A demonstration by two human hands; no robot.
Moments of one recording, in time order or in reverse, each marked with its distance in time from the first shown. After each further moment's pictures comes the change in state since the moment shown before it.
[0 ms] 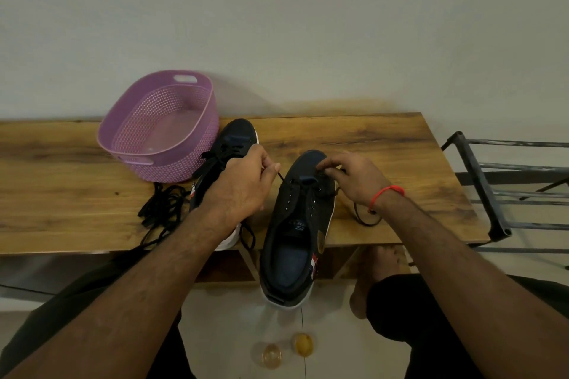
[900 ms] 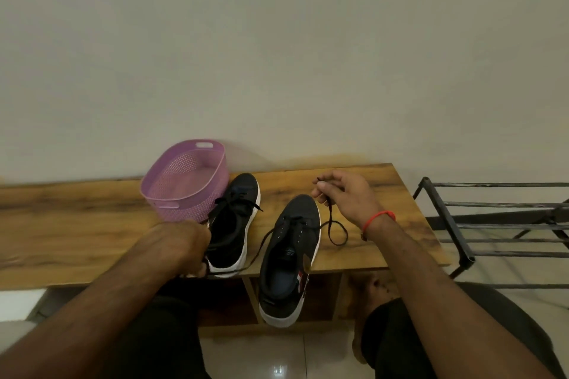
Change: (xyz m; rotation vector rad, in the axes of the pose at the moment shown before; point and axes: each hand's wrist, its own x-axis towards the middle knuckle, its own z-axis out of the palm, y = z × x) left_hand -0.094 0.012 -0.097 0.924 -0.399 -0.169; right_hand -0.061 -0.044 -0.056 0.584 0.221 -0.068
